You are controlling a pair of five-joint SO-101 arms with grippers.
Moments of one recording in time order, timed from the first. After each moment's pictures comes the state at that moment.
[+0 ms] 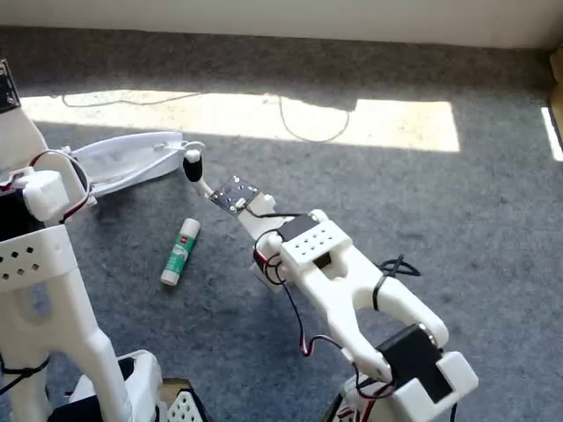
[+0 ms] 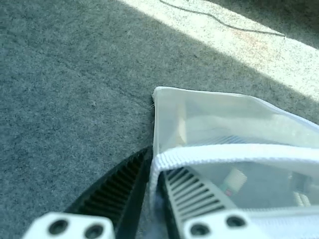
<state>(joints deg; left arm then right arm) -26.6 -32.2 11.4 81.3 11.3 -35.3 -4.9 38.3 49.7 20.7</state>
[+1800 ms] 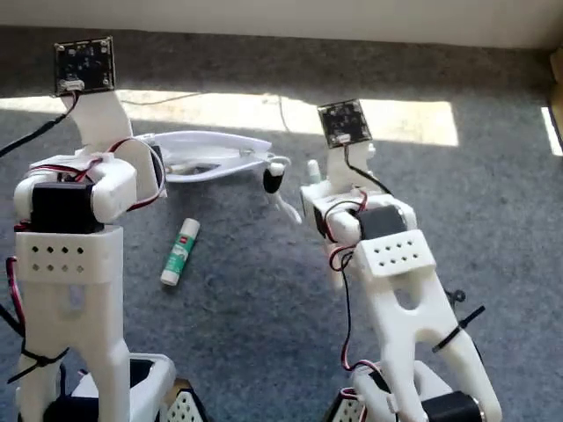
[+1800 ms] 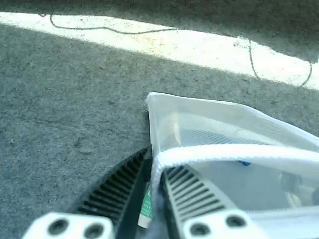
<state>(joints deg) -5.1 -31.7 6.9 81.3 15.1 -17.0 -31.6 38.7 45.1 2.5</state>
